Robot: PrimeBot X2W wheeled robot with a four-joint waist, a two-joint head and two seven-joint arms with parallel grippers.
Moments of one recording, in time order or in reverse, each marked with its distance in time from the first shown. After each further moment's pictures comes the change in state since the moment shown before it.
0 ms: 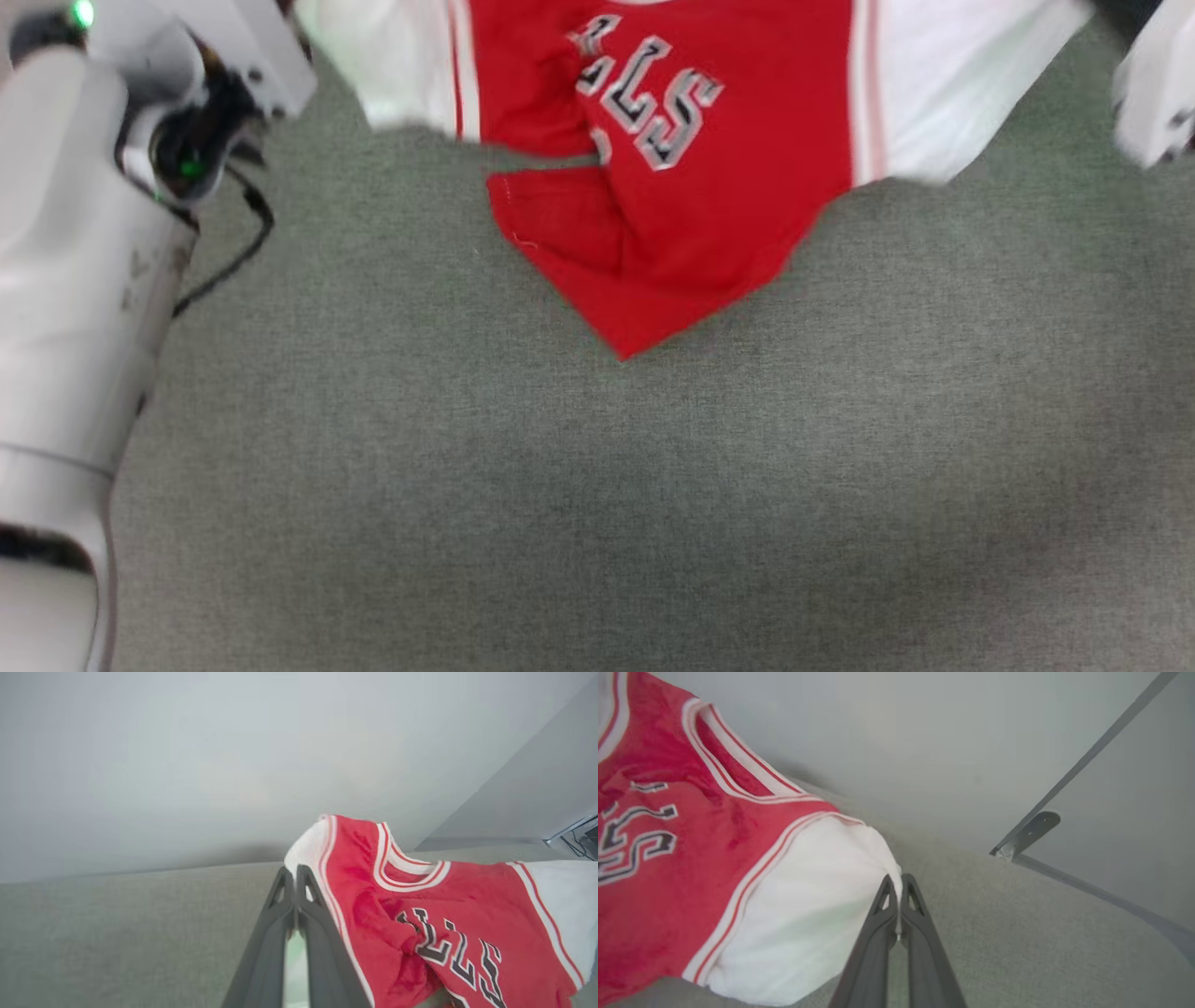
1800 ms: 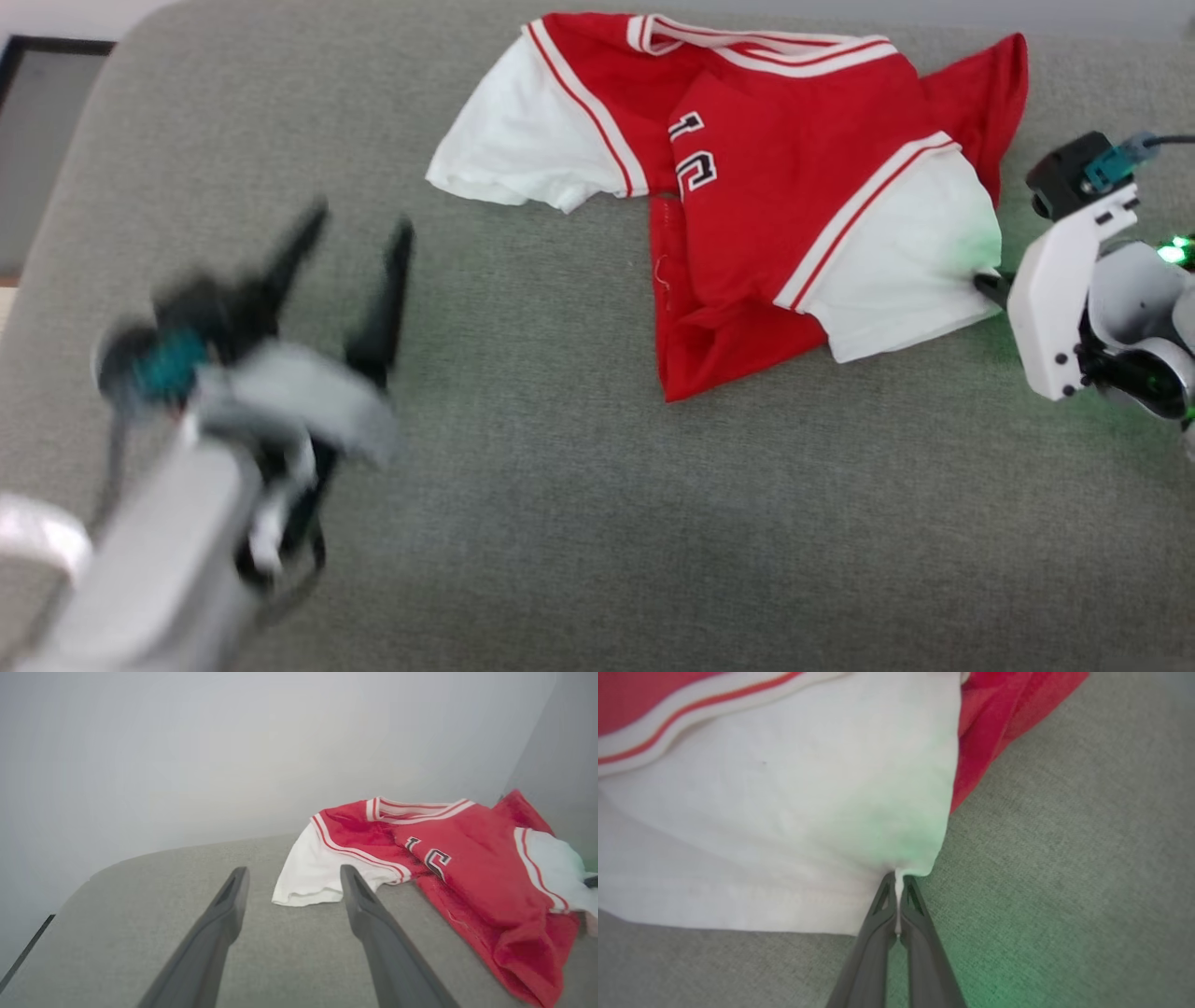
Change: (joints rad) left arm 0.779 0.094 0.120 -0.764 0.377 0.274 -0.306; right arm 0.330 0.019 -0.045 -0.082 -0.070 0.000 0.265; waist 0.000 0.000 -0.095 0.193
